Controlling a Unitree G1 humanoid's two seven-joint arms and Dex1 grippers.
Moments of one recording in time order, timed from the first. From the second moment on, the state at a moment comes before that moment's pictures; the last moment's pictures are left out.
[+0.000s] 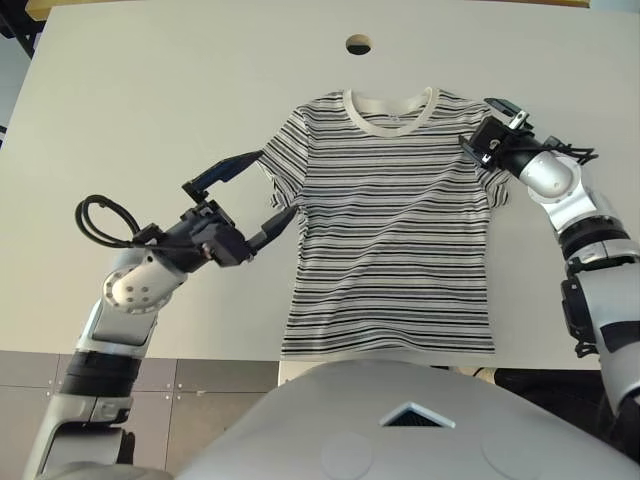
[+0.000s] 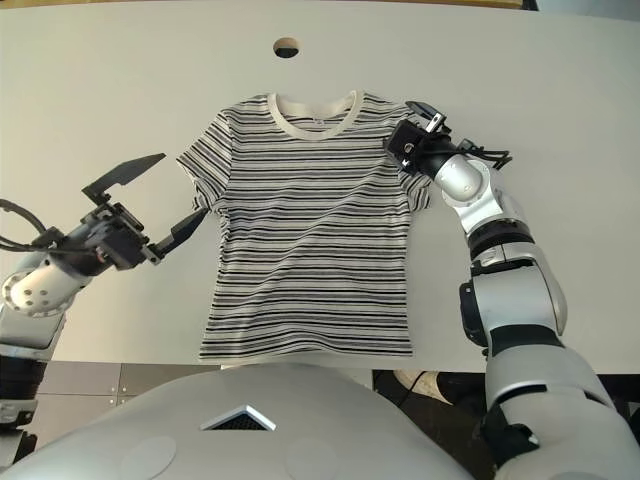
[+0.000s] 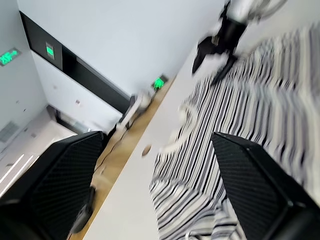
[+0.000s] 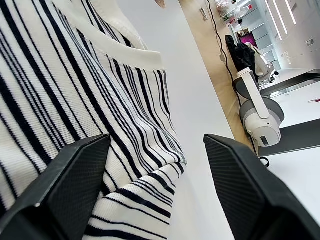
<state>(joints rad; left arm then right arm) 0.14 0.72 -0.10 0.03 0.13 -0.74 -0.40 -0.65 -0.47 0.30 1.18 -0.45 -0.59 0.23</state>
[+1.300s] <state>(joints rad) -0.67 0.56 -0.47 1.00 0.80 -0.67 0.37 -0.15 -0.48 0.15 0.14 -0.25 -0.48 0.28</state>
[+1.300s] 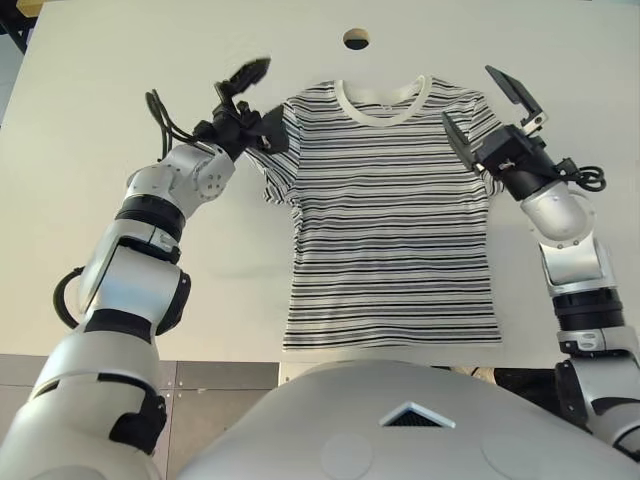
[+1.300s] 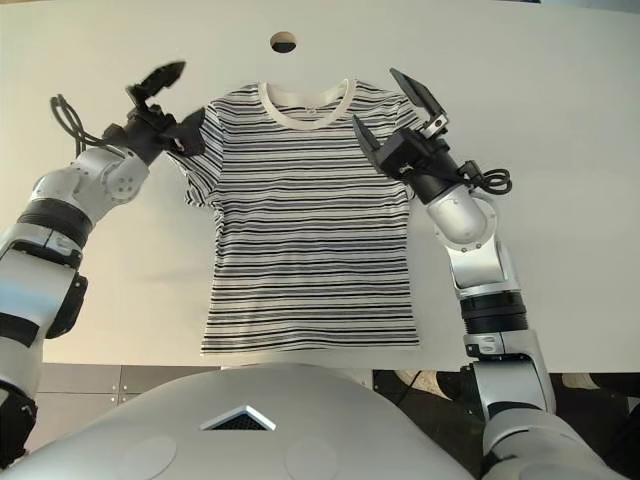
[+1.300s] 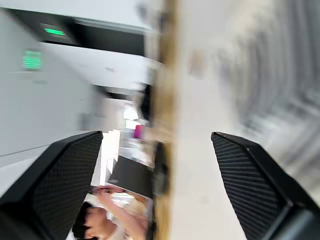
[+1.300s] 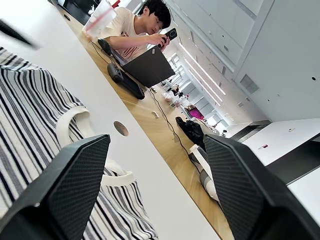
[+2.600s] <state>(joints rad) -0.55 0.79 -0.65 0.81 0.97 -0.64 0.17 -0.08 -0.47 0.19 0.12 -0.31 -0.54 0.27</state>
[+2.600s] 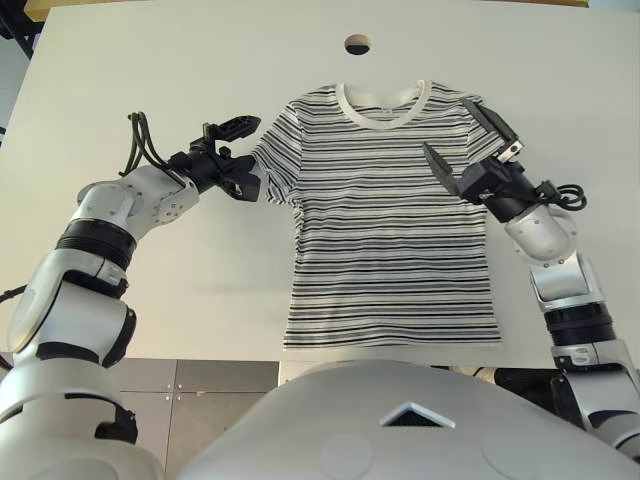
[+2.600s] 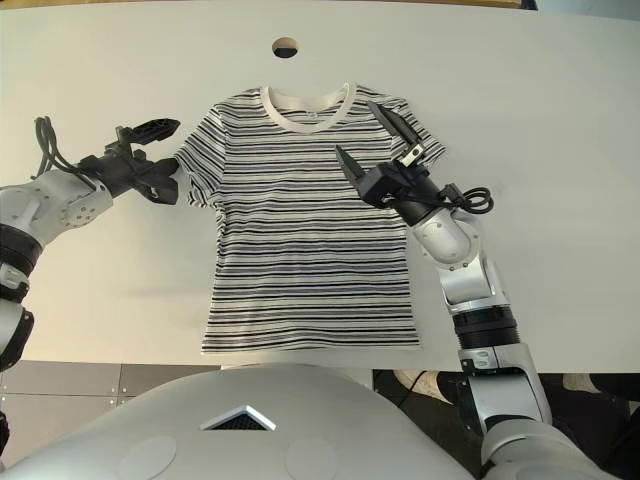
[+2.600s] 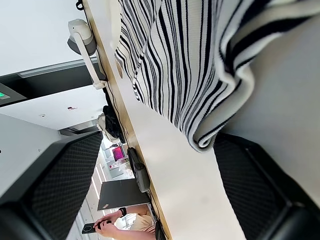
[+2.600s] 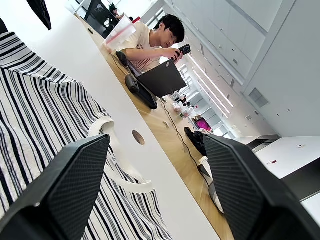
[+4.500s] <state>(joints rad) -0.47 0.52 -0.66 0.63 0.97 -0.44 0.32 -0.10 -0.49 0.08 0.32 -0.29 -0.54 0.18</state>
